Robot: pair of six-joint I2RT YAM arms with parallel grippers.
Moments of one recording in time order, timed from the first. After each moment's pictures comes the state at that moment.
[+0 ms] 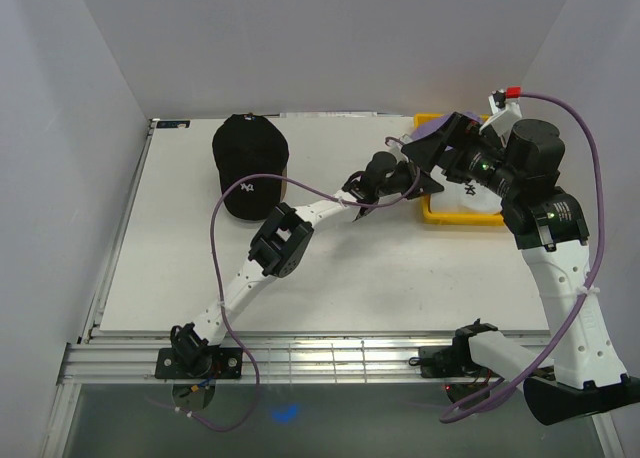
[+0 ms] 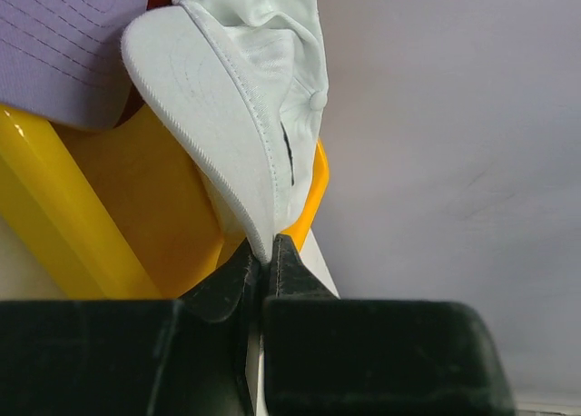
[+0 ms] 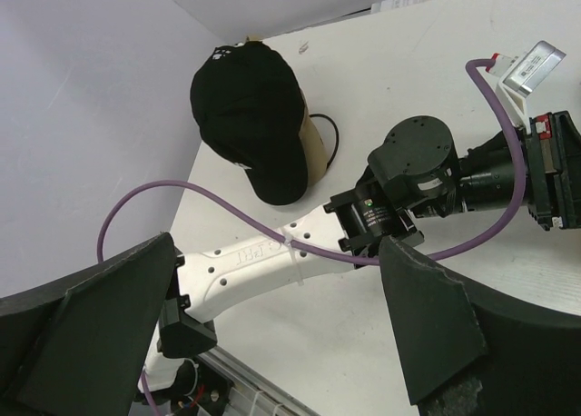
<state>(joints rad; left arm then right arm) -0.83 2.70 2.24 0.36 0.40 -1.05 0.24 1.04 1.42 -0.61 -0.37 0.59</state>
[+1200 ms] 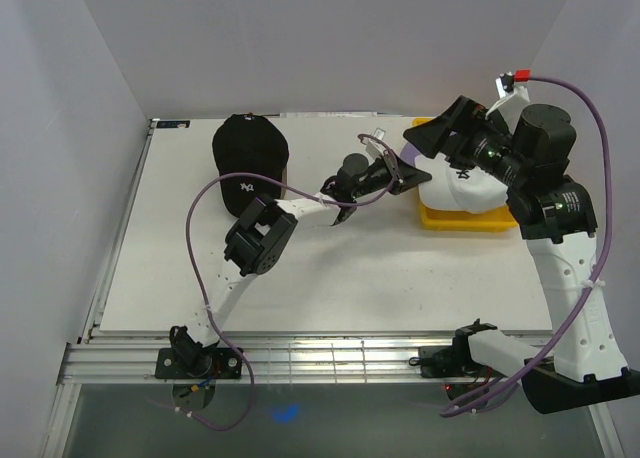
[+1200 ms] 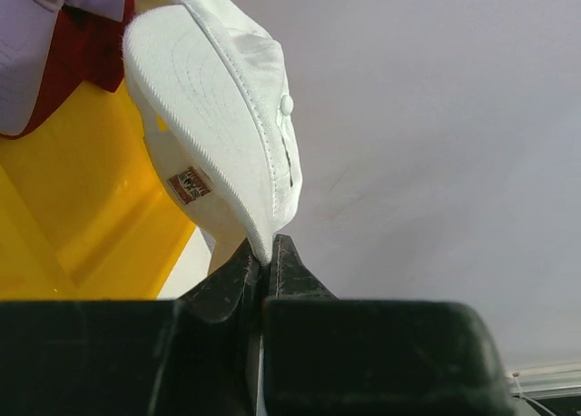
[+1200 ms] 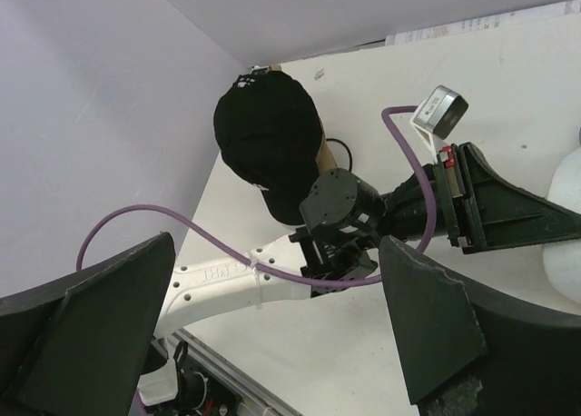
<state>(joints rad) -0.79 2.44 1.77 0.78 0.42 -1.32 0.23 1.09 1.55 -0.64 -0.38 0.60</state>
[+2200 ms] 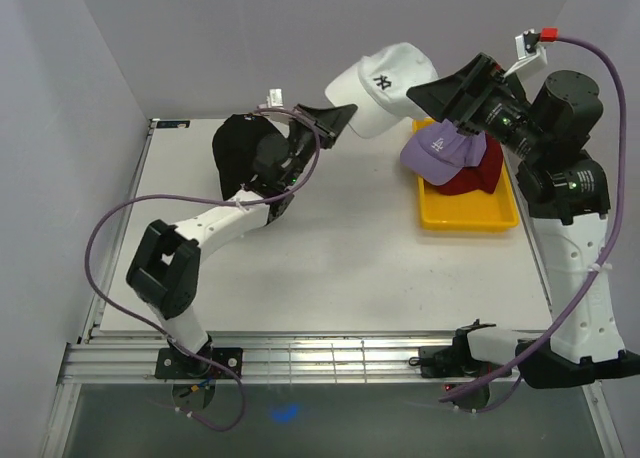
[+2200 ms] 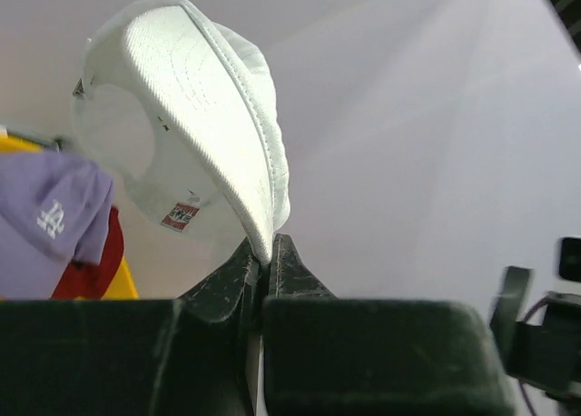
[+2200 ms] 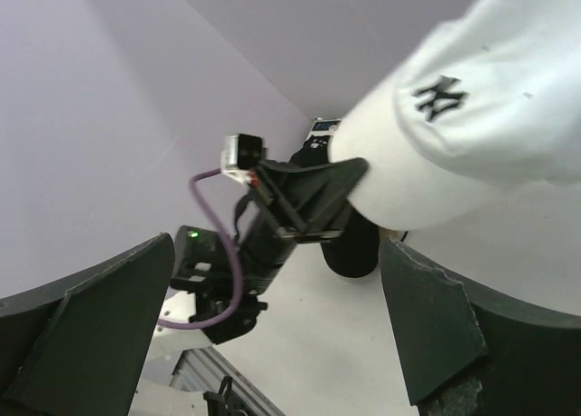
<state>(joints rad) -0.66 1.77 1.28 0.81 0.02 -1.24 0.22 1.20 1.82 -0.61 -0.42 0.68</state>
